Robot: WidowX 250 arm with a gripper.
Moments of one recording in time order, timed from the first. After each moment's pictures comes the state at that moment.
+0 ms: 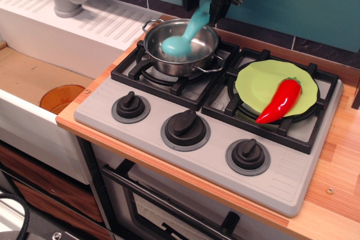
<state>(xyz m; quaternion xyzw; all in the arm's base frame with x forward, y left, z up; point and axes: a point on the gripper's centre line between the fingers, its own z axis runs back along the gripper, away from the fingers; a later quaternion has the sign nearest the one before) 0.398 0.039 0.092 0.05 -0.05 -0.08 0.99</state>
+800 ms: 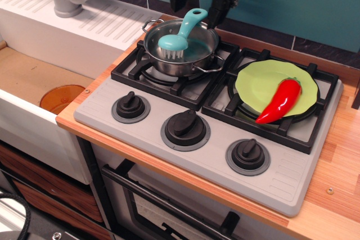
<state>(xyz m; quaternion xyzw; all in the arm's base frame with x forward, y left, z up) 0.381 0.026 0.095 0.07 0.00 -0.06 1.00</state>
